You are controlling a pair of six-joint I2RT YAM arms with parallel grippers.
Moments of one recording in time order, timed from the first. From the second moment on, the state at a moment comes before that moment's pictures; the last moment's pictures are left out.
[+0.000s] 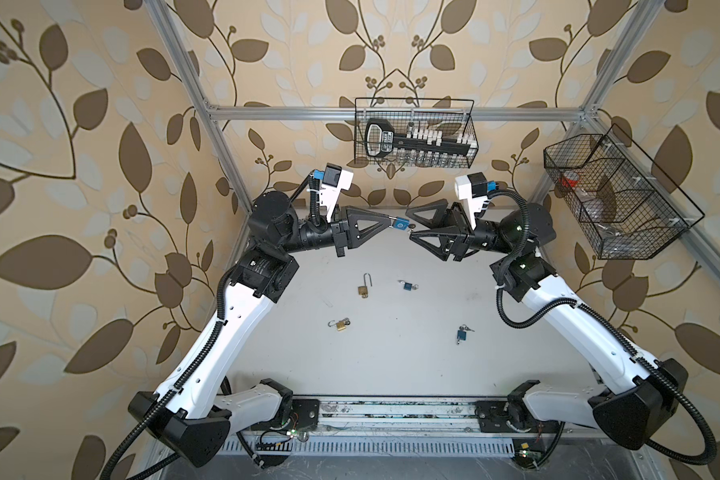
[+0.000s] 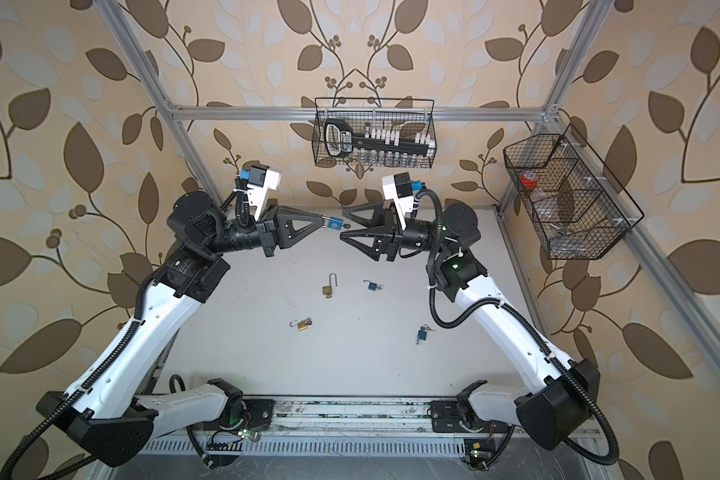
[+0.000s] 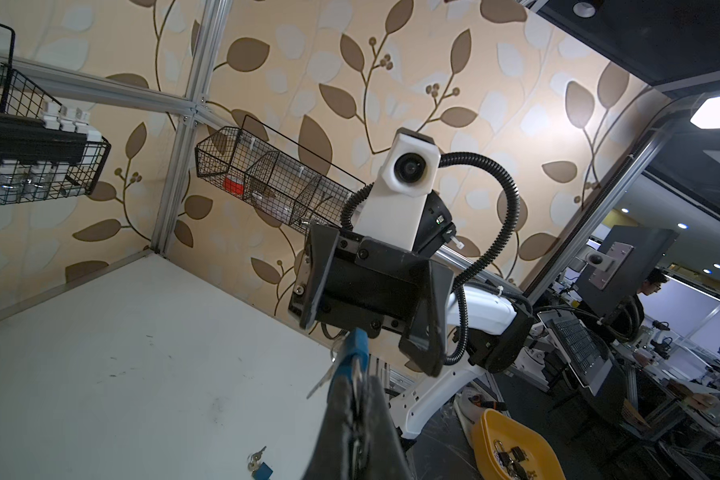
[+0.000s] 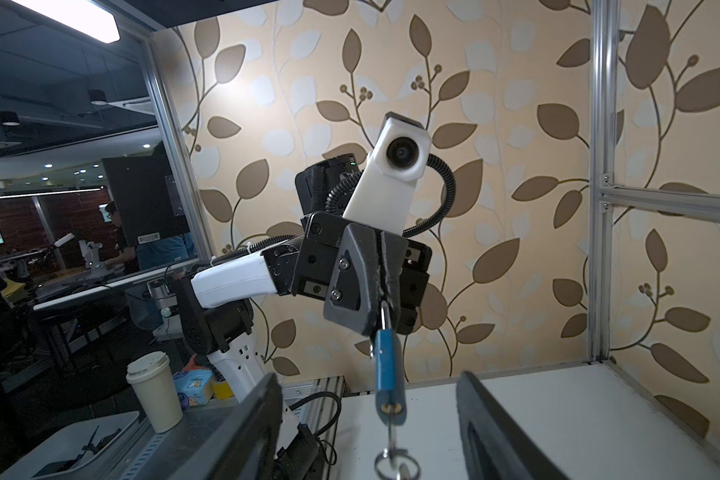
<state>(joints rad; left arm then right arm) -0.41 1.17 1.40 -0.02 0.99 -0.61 0.49 1.30 1.28 0.47 -0.98 0.52</state>
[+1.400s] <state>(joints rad) -0.42 1.17 1.40 -0.01 1.04 -0.62 0.52 1.31 1.32 0.38 -0.99 0.51</state>
